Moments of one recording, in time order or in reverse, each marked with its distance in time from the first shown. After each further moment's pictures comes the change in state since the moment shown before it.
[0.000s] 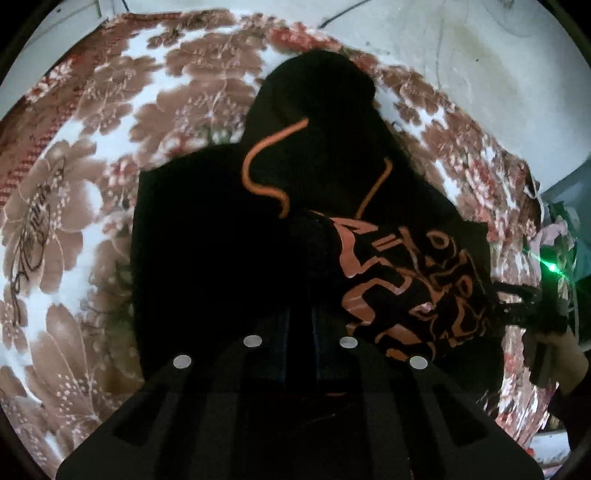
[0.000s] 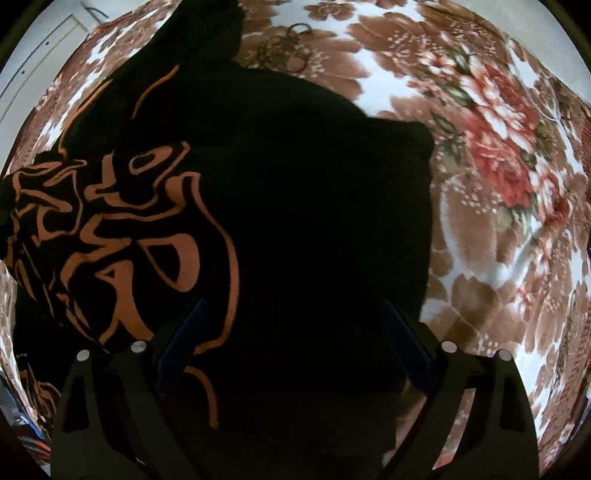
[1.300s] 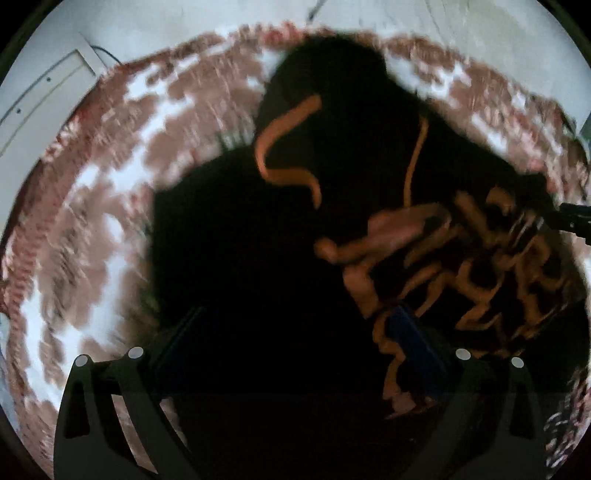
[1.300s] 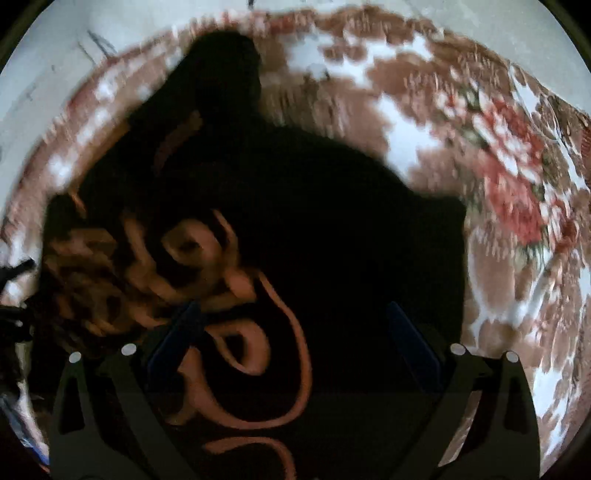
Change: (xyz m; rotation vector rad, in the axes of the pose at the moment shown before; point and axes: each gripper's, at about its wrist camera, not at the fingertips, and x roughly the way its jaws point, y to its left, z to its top) left arm 0.023 -0.018 -0.002 0.199 -0.096 0.255; right arm -0.022 0.032 0.030 0.044 -0.182 0.049
